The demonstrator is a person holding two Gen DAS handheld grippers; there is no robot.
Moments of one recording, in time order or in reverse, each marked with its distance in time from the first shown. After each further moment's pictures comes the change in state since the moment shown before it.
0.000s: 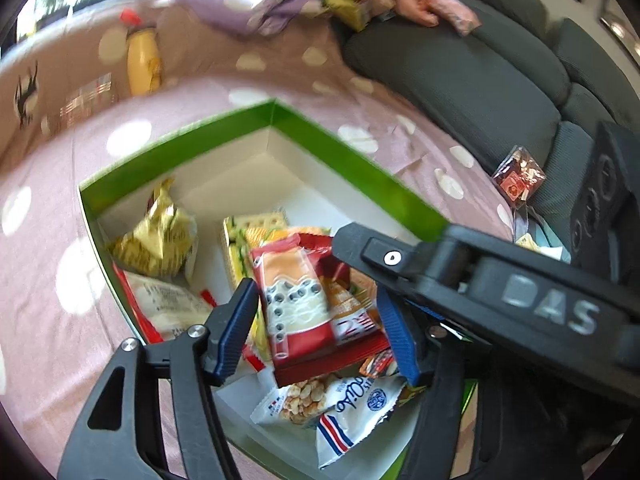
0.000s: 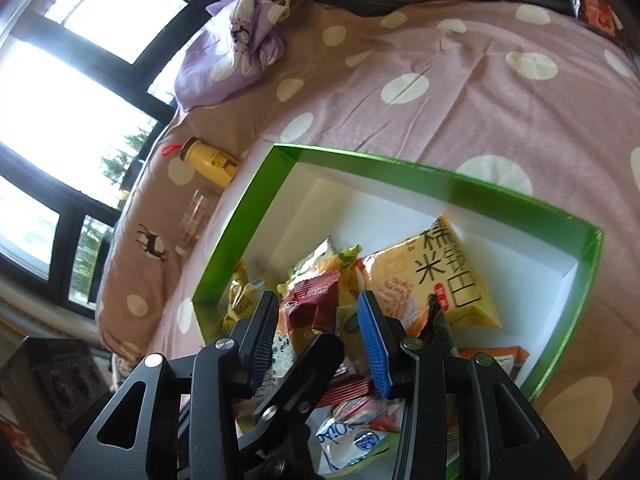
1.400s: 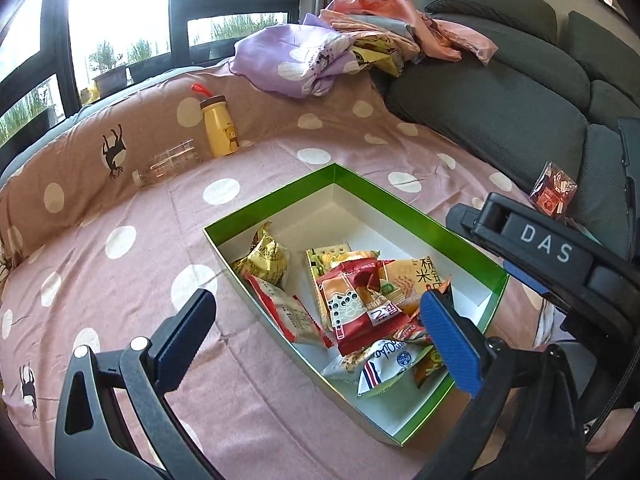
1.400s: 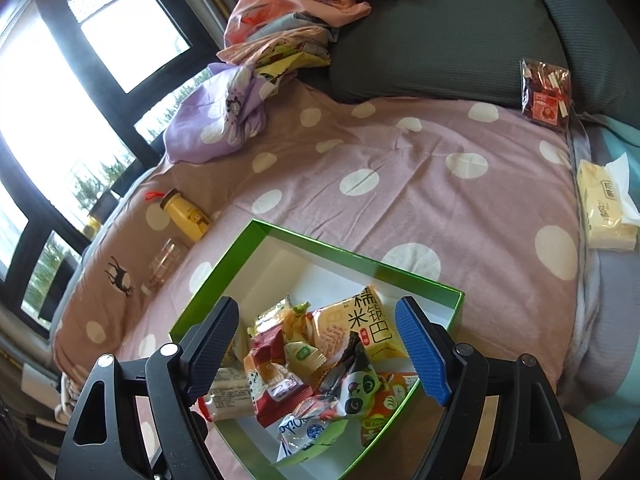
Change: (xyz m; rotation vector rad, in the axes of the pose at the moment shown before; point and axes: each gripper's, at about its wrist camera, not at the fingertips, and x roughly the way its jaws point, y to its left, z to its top) left arm -0.081 -0.014 -0.014 0.038 -0.139 0.283; right arm -0.073 0.017 -0.004 -0.092 -0.251 -0.200
